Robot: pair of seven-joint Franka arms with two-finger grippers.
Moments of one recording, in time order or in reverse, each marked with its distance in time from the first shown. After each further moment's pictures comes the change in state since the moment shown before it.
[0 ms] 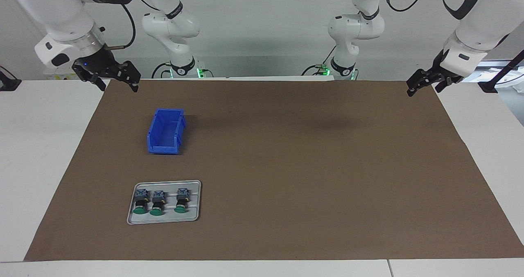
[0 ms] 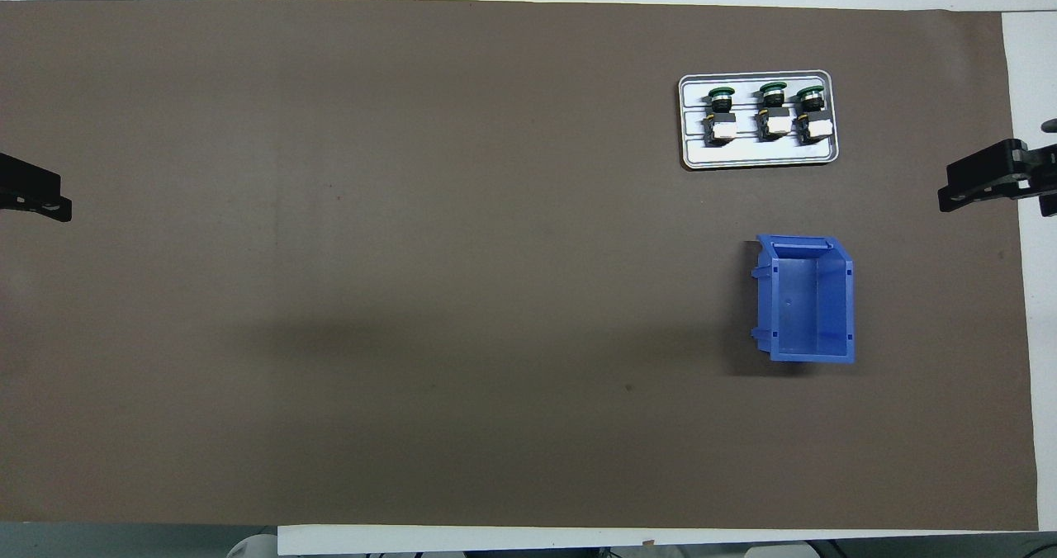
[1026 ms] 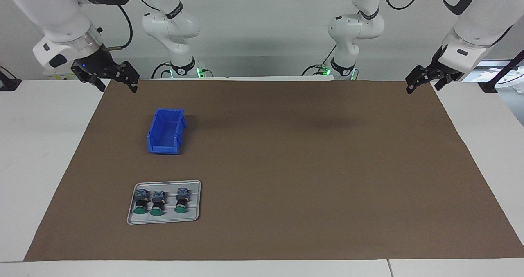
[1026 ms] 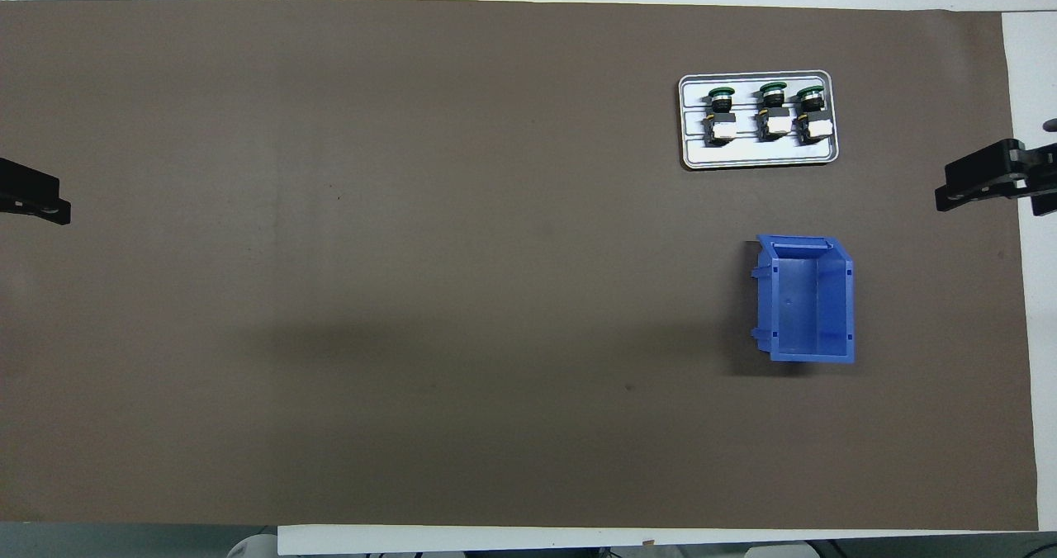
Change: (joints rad) left arm 0.049 -0.011 -0.052 -0.004 0.000 -0.002 0.011; right arm 0.022 -0.003 0.005 -0.041 0.022 0.074 0.009
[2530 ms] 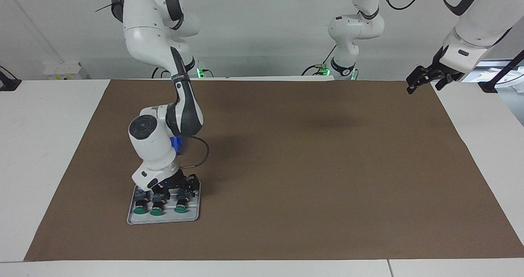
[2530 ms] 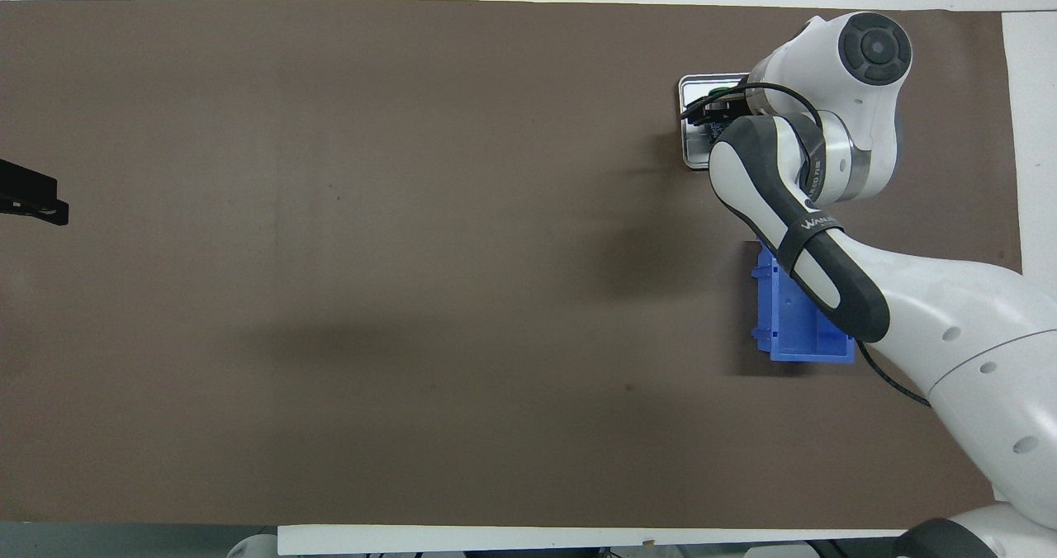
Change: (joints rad) left arm 0.008 0.000 -0.004 -0.002 0.000 0.000 0.000; right arm 0.134 0.550 0.010 -0.096 0.002 0.898 0.003
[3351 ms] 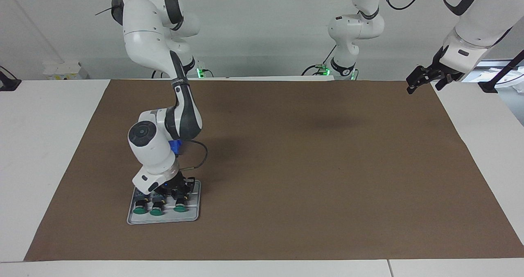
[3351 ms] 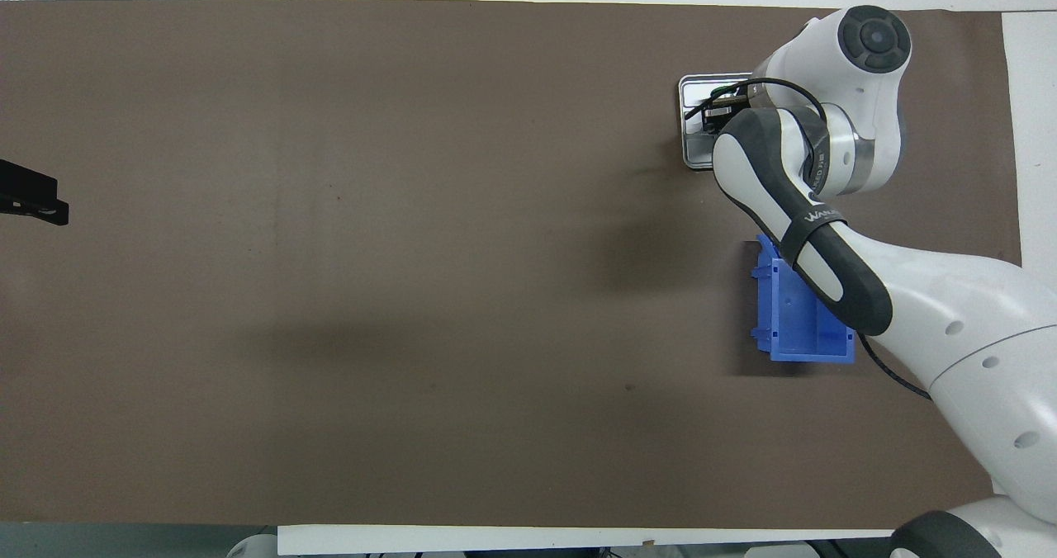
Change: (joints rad) left arm 0.000 0.000 0.000 0.000 0.000 0.000 0.000; right arm -0.003 0.006 -0.001 0.088 0.000 -0.179 -0.011
